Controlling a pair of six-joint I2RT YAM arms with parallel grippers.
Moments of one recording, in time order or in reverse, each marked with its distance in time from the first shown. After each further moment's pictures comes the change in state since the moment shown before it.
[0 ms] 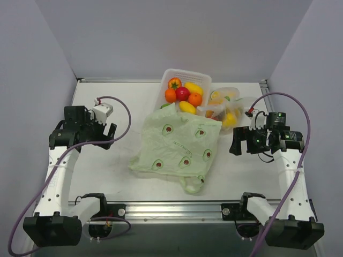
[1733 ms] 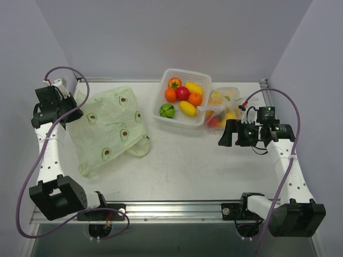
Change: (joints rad) left arm 0.288 0.272 0.232 0.246 -0.038 -0.510; right arm 0.082 0.095 -0.045 0.175 -0.132 0.193
